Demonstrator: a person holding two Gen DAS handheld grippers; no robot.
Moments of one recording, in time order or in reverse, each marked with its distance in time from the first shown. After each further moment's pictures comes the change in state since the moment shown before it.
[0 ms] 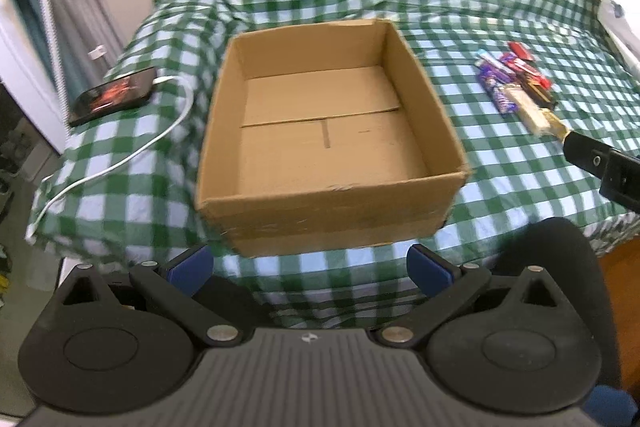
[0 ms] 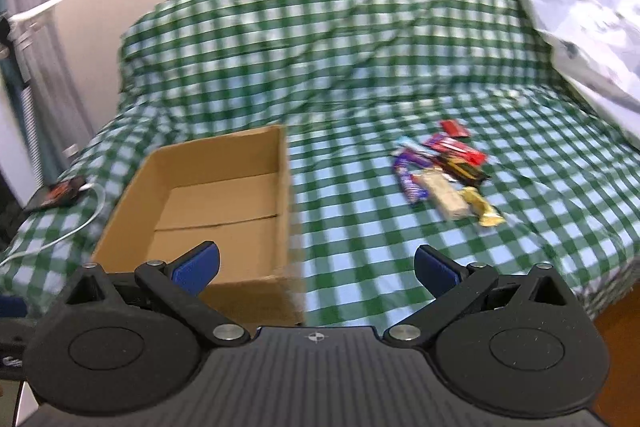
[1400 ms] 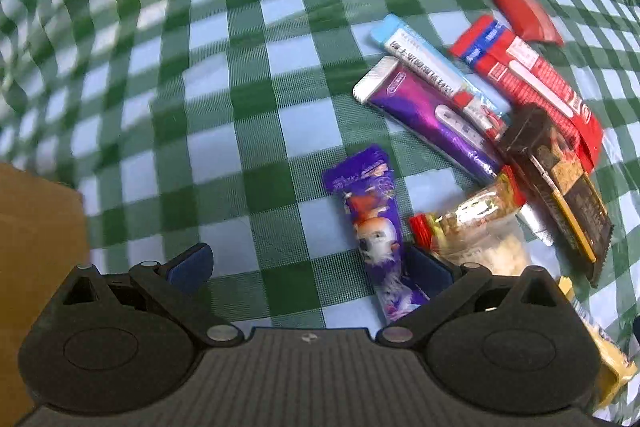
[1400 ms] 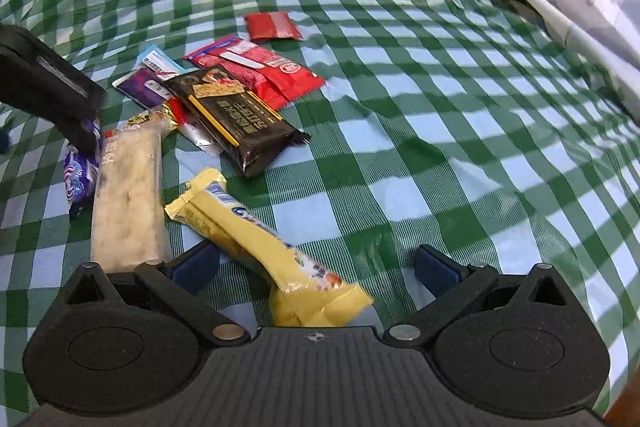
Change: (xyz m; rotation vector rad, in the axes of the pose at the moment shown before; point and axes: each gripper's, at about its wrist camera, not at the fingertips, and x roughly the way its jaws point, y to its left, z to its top) left arm 0.382 -0.297 0.262 0.113 0.275 -0.109; right arm 0.369 -0.274 0.004 -0.039 0.204 -0.304
